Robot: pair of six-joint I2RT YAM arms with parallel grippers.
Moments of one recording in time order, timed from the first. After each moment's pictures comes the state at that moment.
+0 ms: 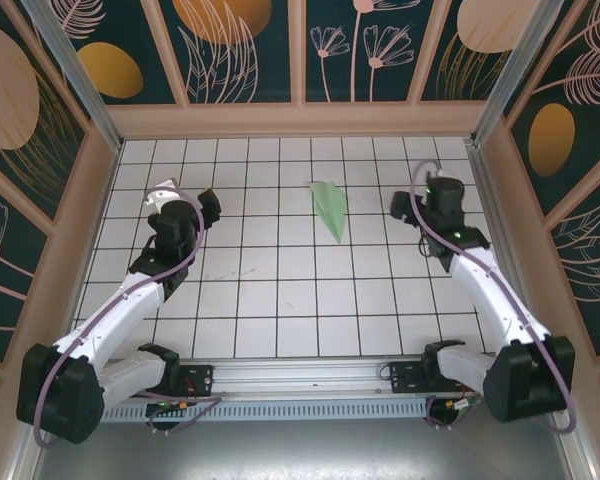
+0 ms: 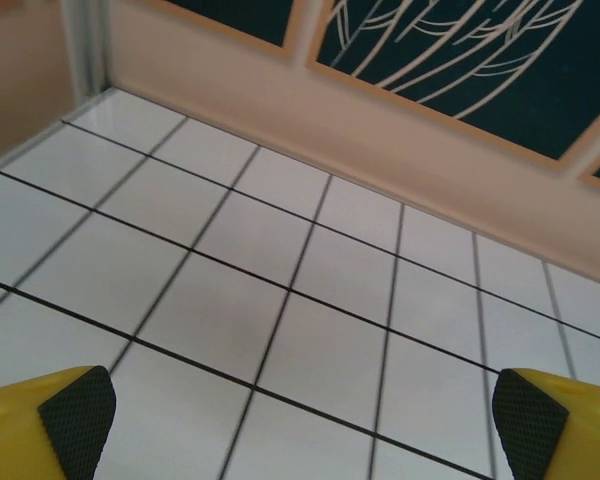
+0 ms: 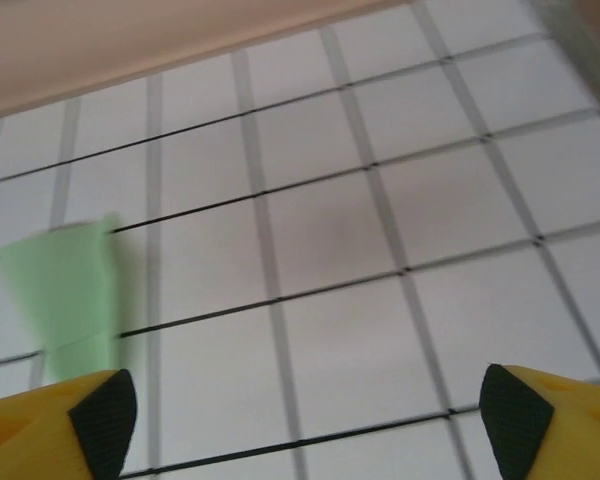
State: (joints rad) left arm -0.35 1.09 0.66 0.06 -0.48 -0.50; right arm 0.15 1.11 0.82 -0.32 0.15 0.31
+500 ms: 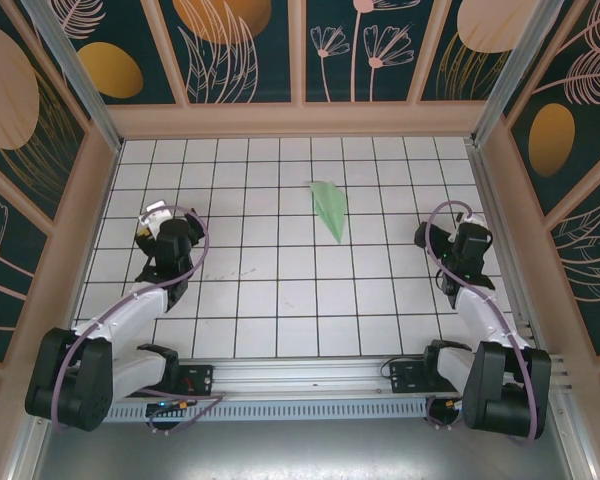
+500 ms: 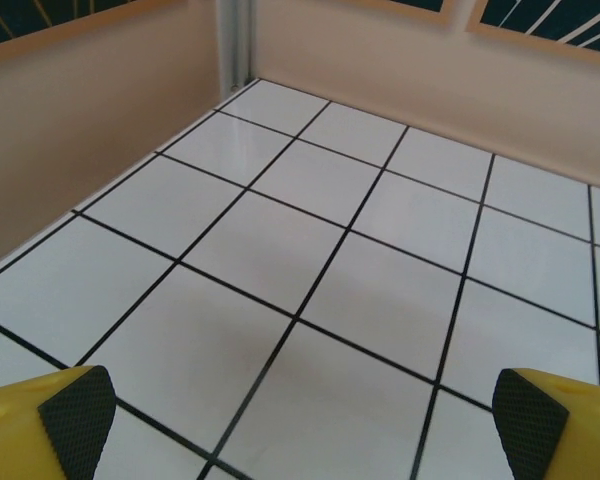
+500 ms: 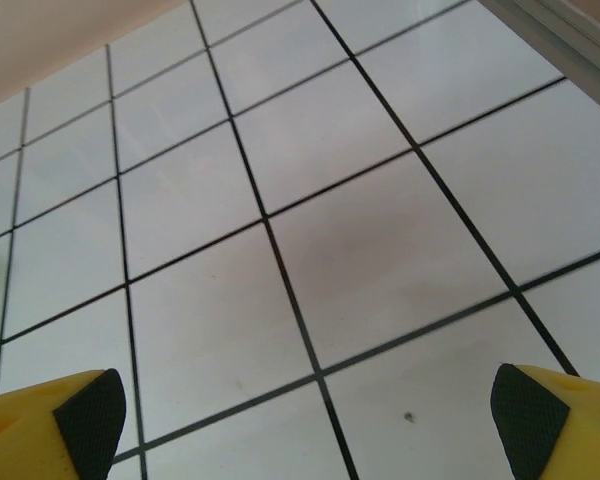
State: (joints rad) left arm -0.26 1.14 0.43 0.29 -0.62 -0.39; right arm -0.14 1.04 0.40 0.11 -0.06 0.31
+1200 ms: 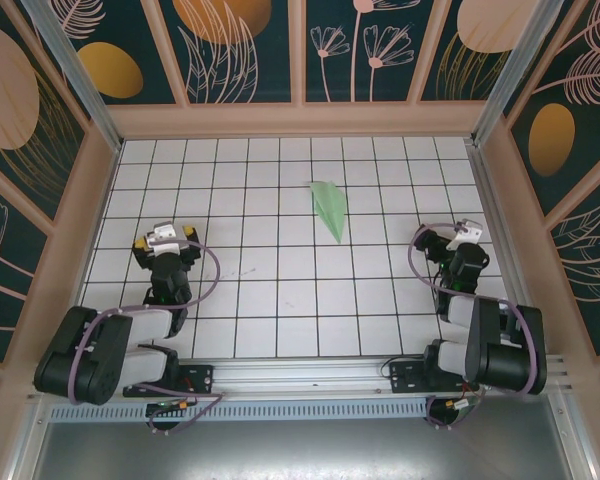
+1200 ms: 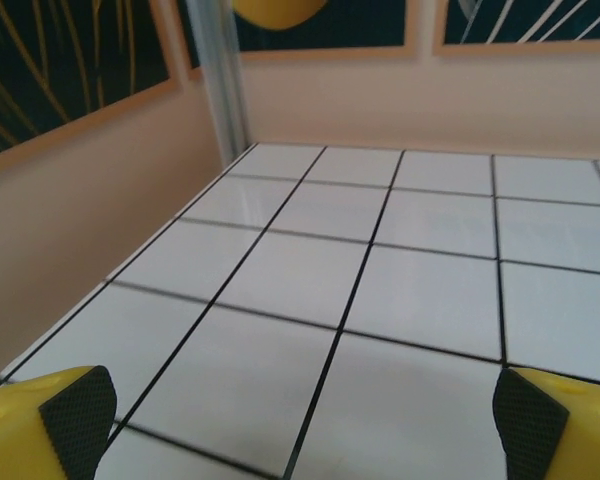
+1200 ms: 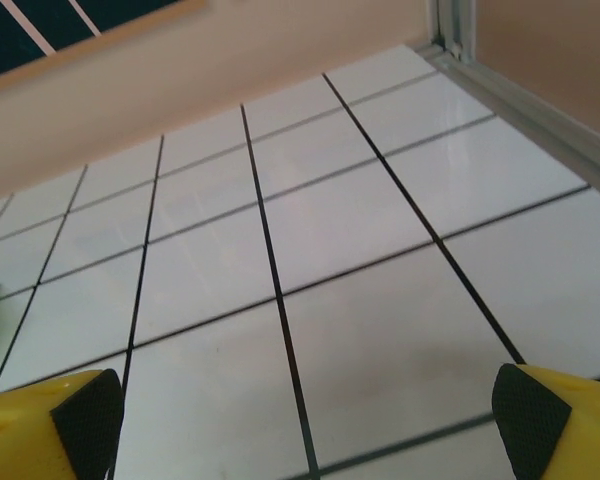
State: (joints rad) left arm -0.22 1.30 0.12 1.04 -0.53 -0.02; right arm -0.19 1.30 0.16 0.88 -0.12 0.25
